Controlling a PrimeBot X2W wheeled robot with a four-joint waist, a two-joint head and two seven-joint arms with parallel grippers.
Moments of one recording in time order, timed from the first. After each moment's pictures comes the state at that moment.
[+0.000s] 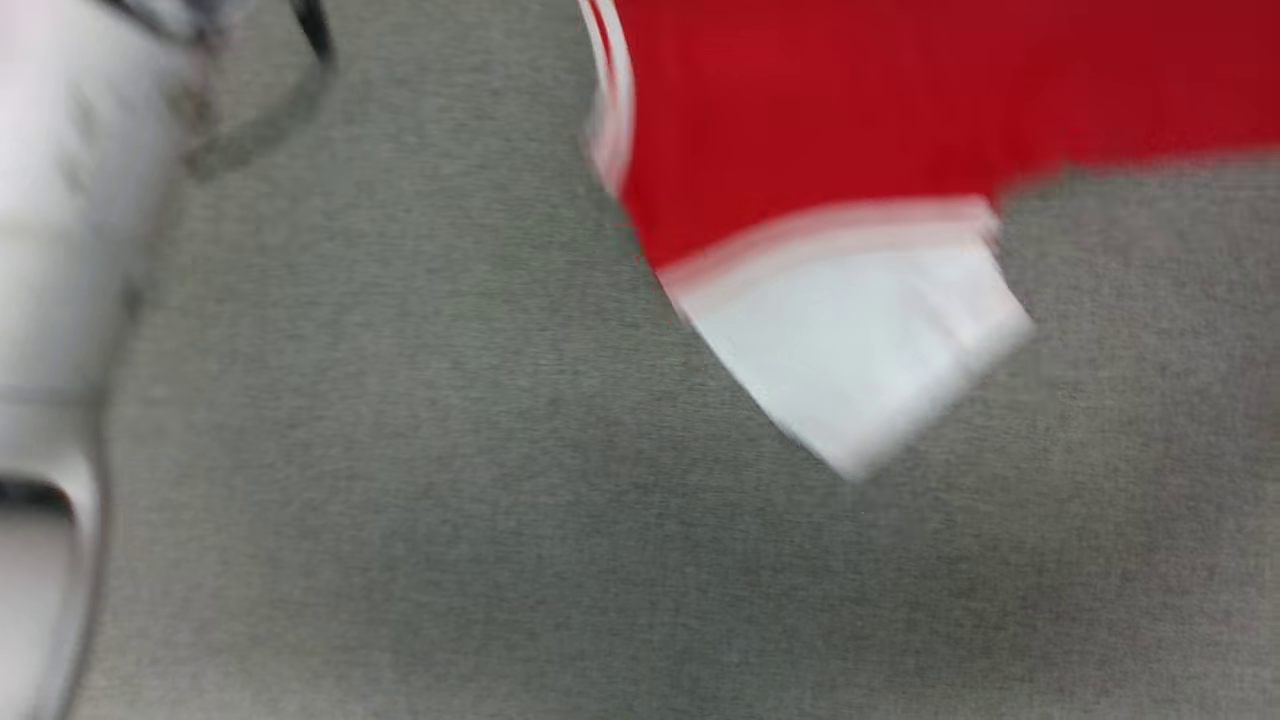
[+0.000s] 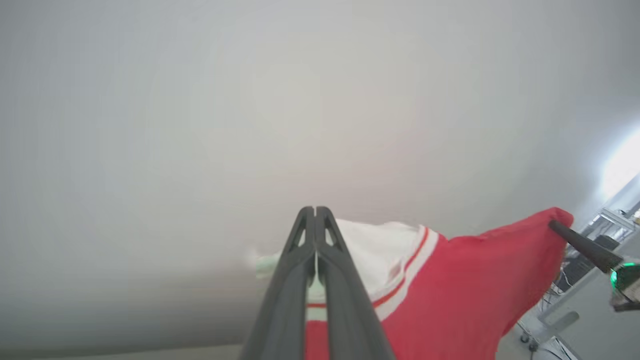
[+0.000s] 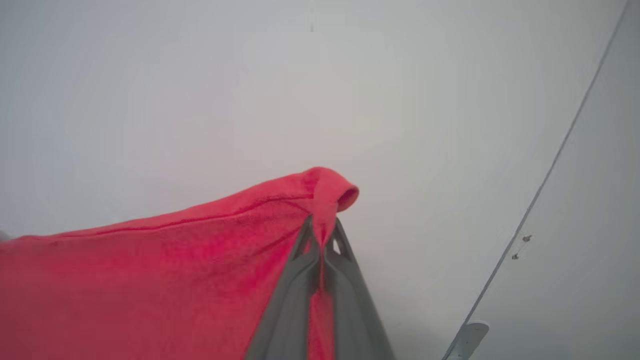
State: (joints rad) left arm -1.44 0.37 -0.56 0.60 -1.19 -0.07 0.02; right arm -1.59 -0.68 0.51 0.76 0.82 0.13 0.20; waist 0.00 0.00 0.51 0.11
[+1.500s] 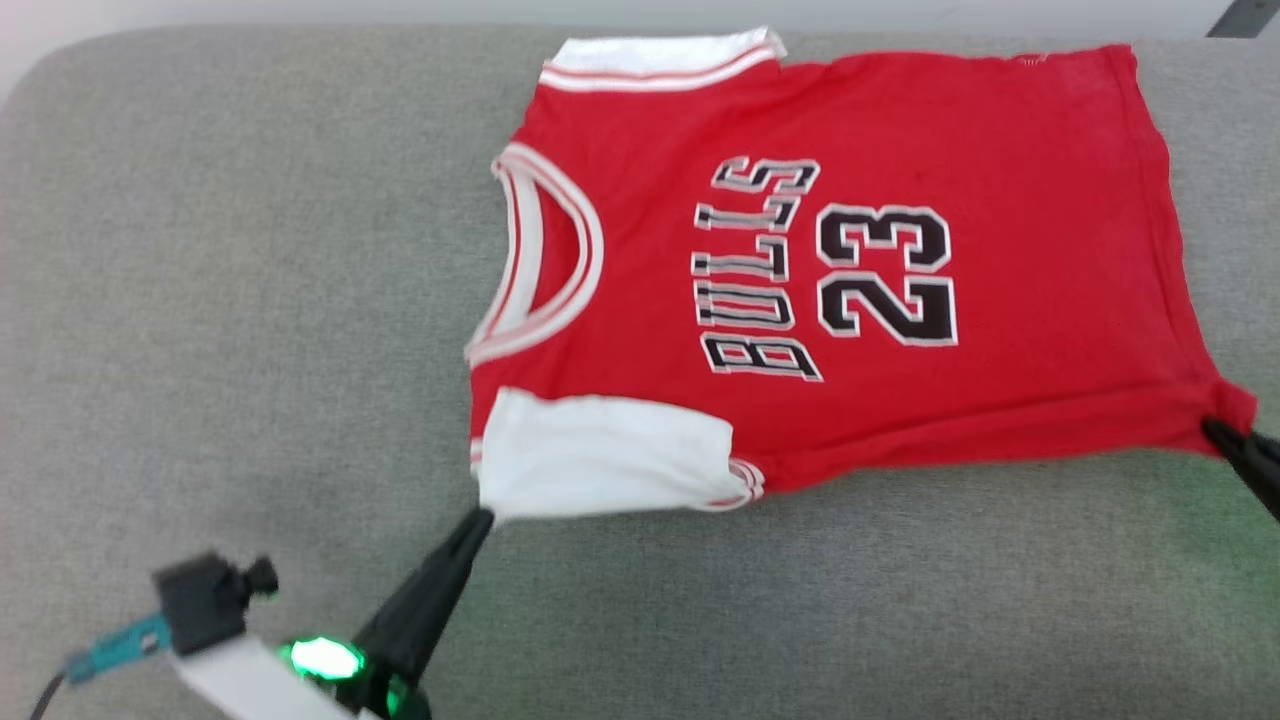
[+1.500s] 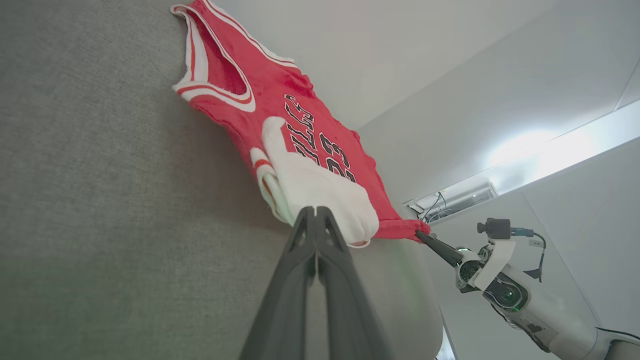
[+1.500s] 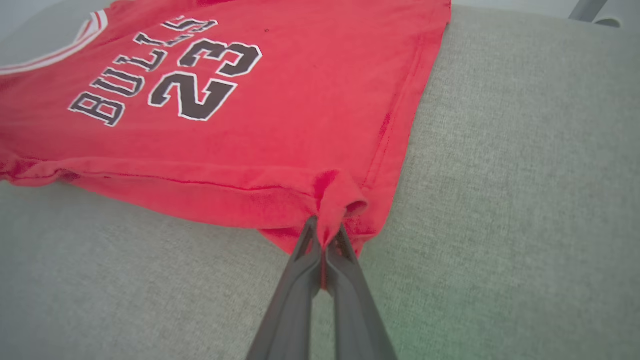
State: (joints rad) left arm -0.17 0.72 -0.64 -0.18 -1.41 -0.13 -0.26; right arm -0.41 -0.98 0.64 0.18 1.08 0.13 0.01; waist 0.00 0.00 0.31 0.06
